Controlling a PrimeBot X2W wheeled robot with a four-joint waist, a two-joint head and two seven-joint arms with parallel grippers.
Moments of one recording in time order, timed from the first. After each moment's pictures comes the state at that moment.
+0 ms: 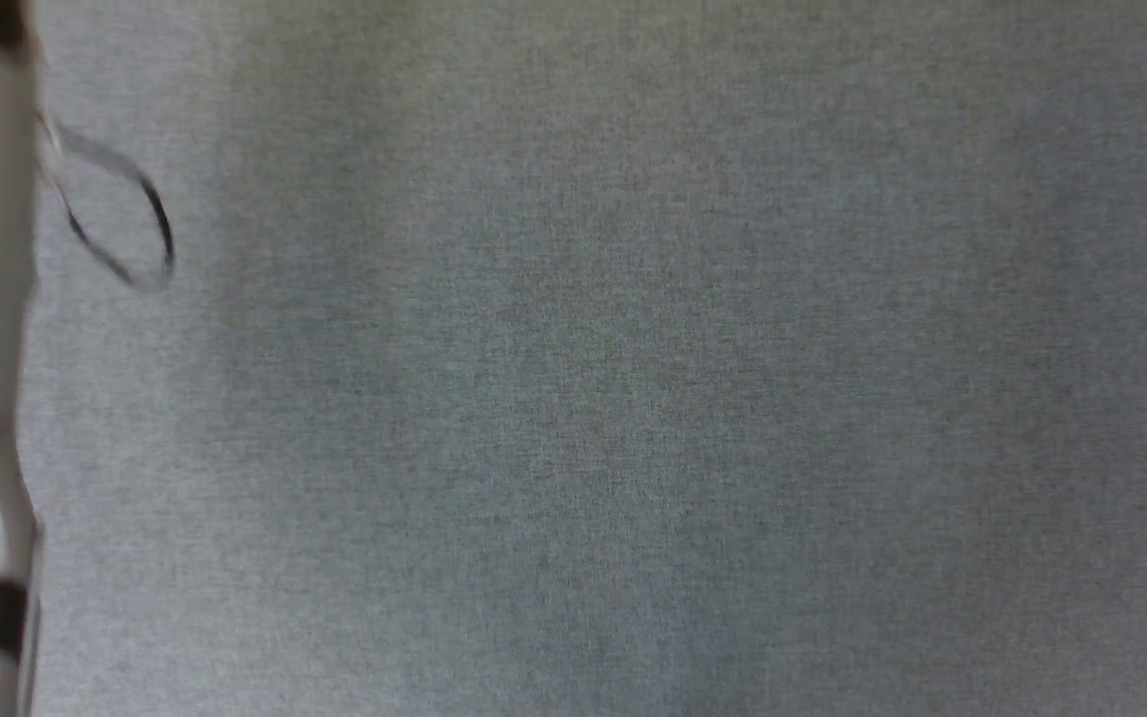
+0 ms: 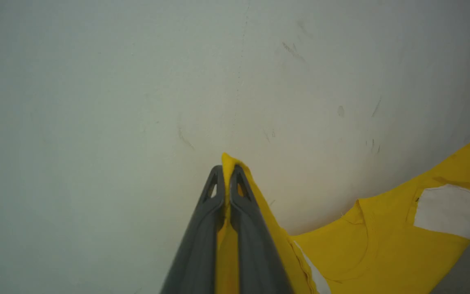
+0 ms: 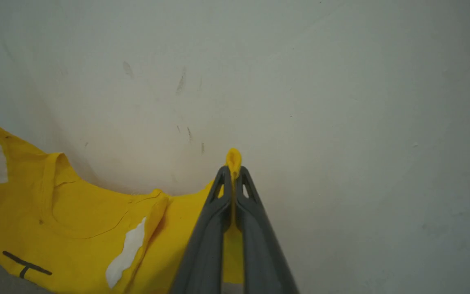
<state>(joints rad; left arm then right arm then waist) -1.32 0.40 -0.32 0.45 -0.57 -0.06 -0.08 -1.47 -0.50 0.38 0.50 0.44 0.13 0.16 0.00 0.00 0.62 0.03</state>
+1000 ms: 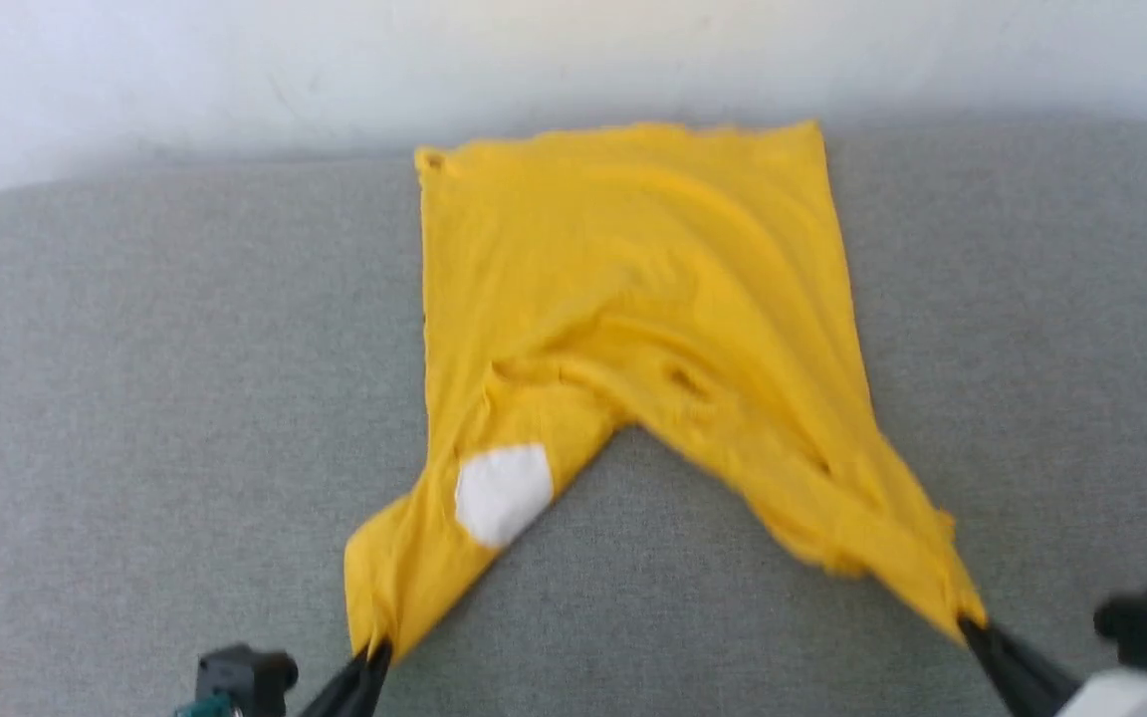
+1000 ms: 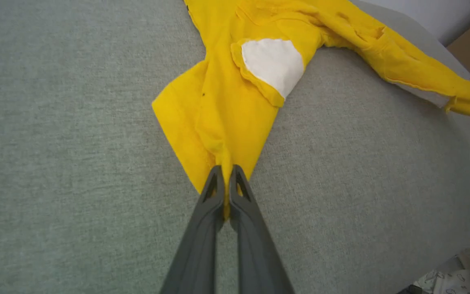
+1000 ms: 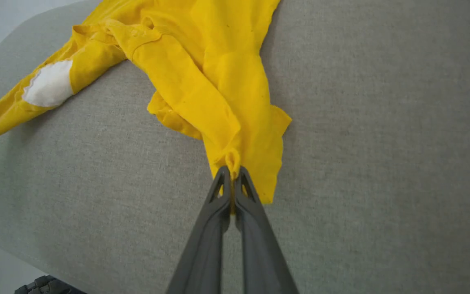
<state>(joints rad) 0.13 0.54 -0.49 -0.12 -0.68 0.17 0.02 0.22 -0.36 0.07 -0.19 0.53 0.13 0.34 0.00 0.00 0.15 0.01</state>
